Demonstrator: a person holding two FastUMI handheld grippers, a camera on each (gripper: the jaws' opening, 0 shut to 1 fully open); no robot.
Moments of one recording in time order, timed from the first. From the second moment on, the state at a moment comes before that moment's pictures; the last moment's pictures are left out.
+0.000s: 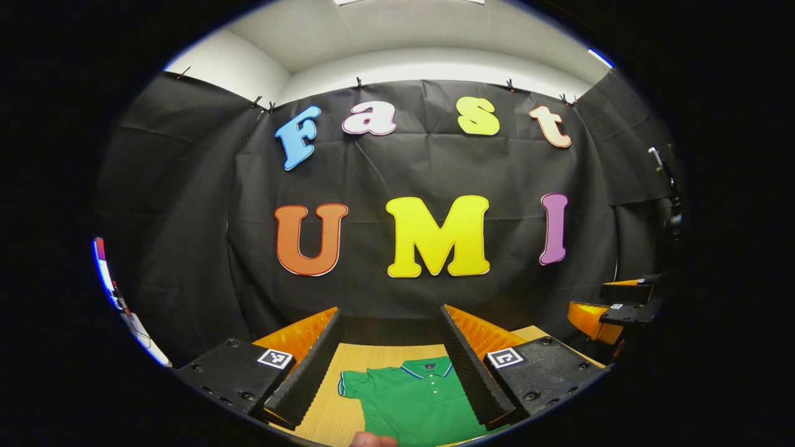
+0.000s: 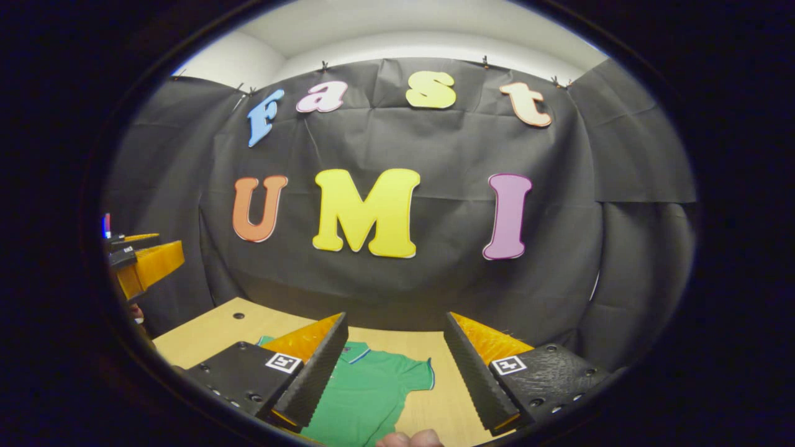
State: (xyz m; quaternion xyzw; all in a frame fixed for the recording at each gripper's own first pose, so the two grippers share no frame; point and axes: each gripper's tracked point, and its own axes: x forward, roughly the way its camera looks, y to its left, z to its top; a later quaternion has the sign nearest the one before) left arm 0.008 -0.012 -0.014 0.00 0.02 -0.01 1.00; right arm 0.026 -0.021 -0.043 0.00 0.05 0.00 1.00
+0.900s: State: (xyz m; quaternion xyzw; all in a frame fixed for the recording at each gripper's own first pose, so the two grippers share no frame) left arm 0.083 -0.039 -0.048 0.03 0.05 0.02 1.00; right arm 0.217 -0.108 -0.246 0.01 0.23 0.01 0.97
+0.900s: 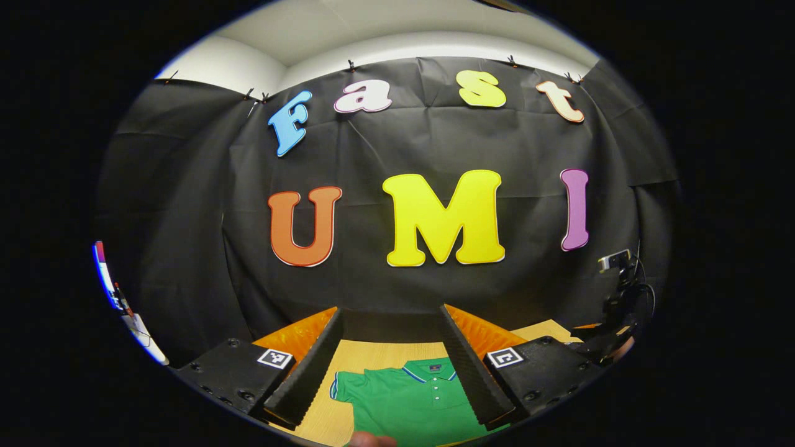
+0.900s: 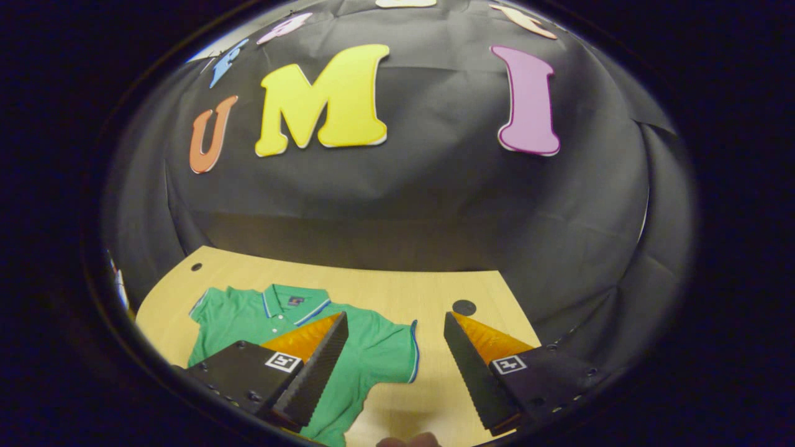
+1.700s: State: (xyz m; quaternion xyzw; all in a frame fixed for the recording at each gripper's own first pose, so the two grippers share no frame) left arm 0.103 -0.052 -0.107 0.04 0.13 0.04 0.99; right arm 0.289 -0.129 -0.424 0.04 0.37 0.01 0.93
